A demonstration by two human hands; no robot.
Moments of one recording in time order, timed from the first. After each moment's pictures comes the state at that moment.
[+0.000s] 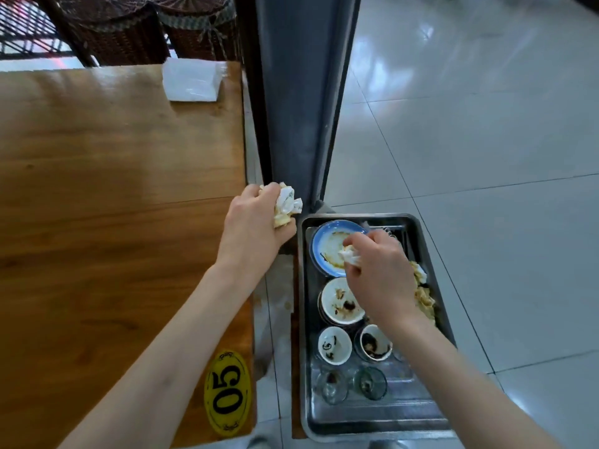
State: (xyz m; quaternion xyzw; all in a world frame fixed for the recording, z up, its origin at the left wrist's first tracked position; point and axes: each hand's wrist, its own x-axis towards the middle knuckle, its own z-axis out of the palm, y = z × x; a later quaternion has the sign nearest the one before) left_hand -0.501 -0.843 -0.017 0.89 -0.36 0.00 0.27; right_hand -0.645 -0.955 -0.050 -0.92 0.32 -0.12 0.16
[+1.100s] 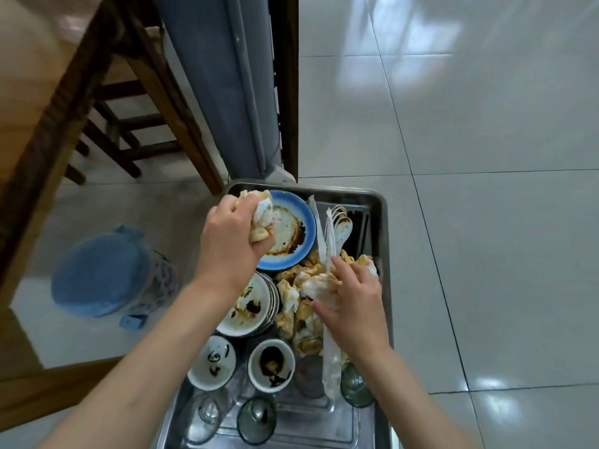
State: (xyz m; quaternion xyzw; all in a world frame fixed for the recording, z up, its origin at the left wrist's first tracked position) left_hand -0.585 -0.989 -0.164 0.94 -0.27 -0.02 0.23; right_hand -0.737 -1.098 -0.230 -0.88 0.34 -0.01 0.33
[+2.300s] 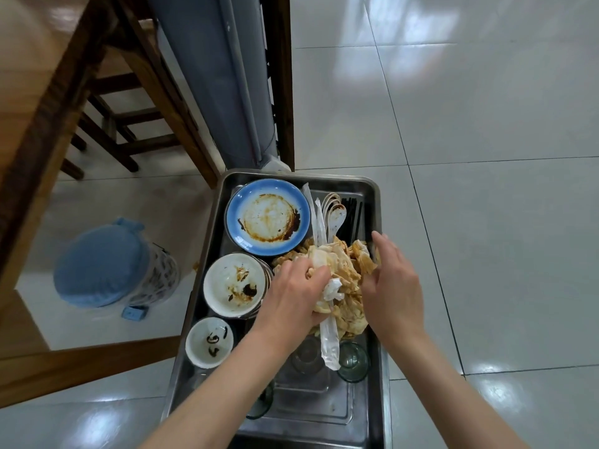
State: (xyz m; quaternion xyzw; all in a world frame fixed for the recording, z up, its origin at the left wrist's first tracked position) left_hand -0.685 -0.998 -0.211 0.87 -0.44 -0.14 0.16; right_hand -0.762 -1.125 -0.196 -0.88 0.38 -0.07 0.28
